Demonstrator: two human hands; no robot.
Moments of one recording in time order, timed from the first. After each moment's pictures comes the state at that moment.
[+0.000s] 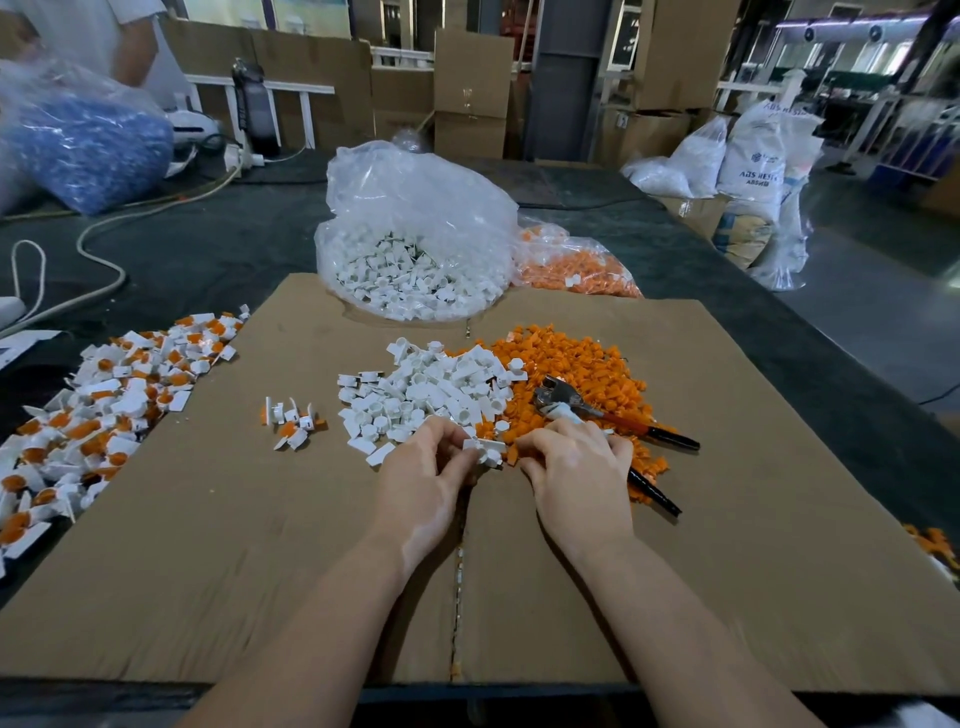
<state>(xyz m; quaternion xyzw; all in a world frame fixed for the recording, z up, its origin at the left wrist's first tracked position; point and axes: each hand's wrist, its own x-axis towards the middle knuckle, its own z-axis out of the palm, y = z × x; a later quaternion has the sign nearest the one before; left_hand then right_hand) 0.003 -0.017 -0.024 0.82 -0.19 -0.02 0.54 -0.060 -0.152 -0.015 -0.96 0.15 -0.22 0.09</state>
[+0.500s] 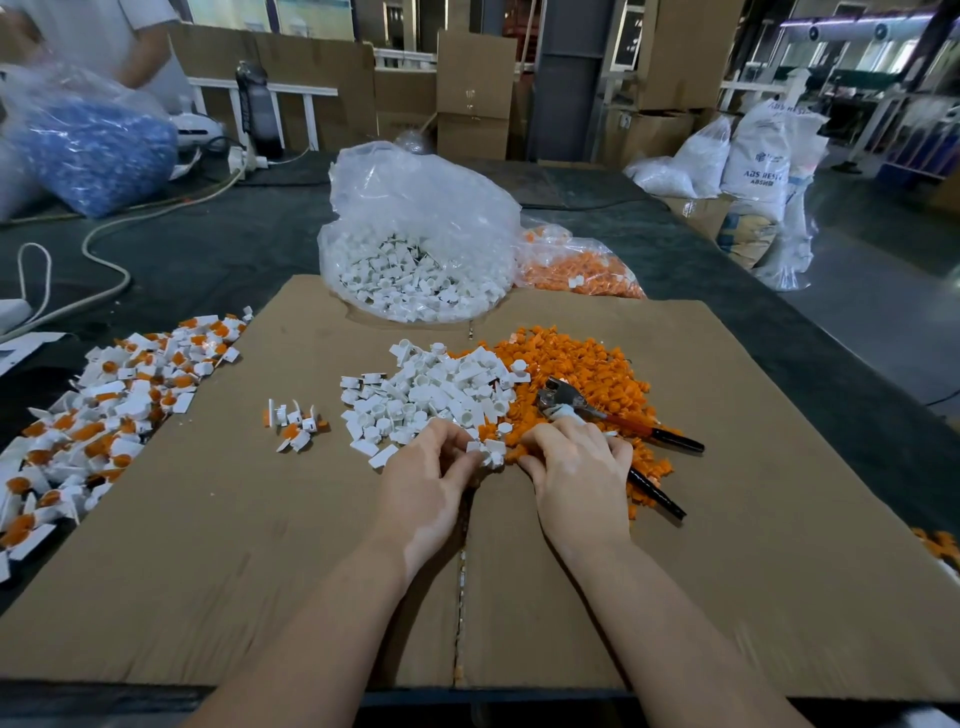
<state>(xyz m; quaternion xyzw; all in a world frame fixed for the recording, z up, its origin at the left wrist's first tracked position) 0.003 -0.018 -0.025 0.82 -0.19 -0.02 0.53 -0.056 -0.148 -0.022 -0.95 0.16 -0.26 0.09</state>
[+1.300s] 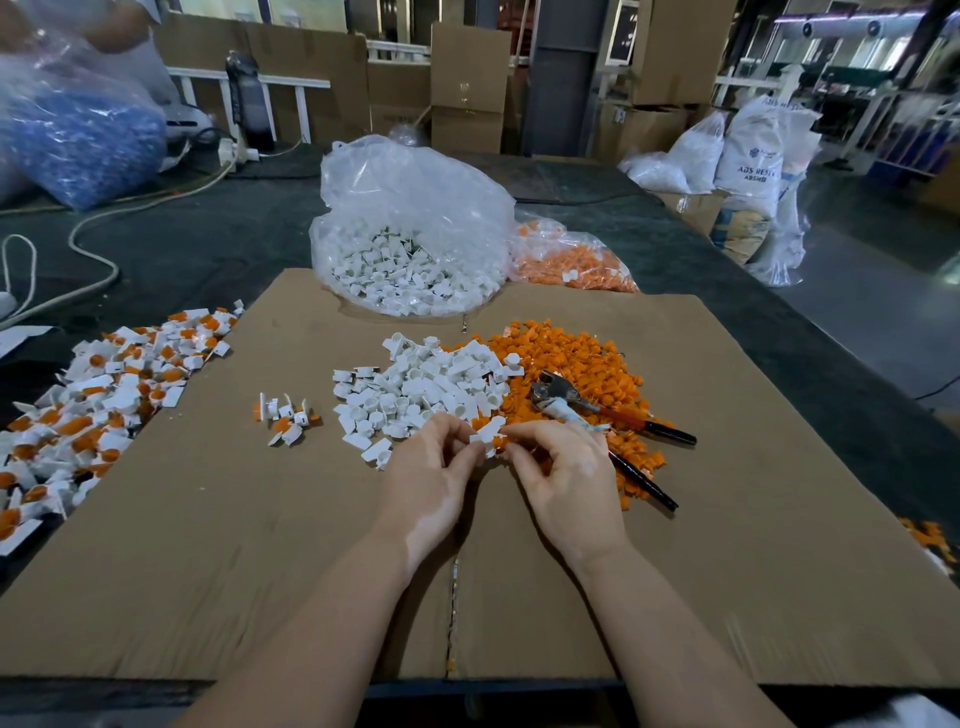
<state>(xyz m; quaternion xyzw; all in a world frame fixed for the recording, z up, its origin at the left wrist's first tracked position) 0.001 -0.025 -0.024 0.82 -0.19 -0.03 0.54 -0.066 -0.146 -0.017 -0.89 0.07 -0.35 0.27</state>
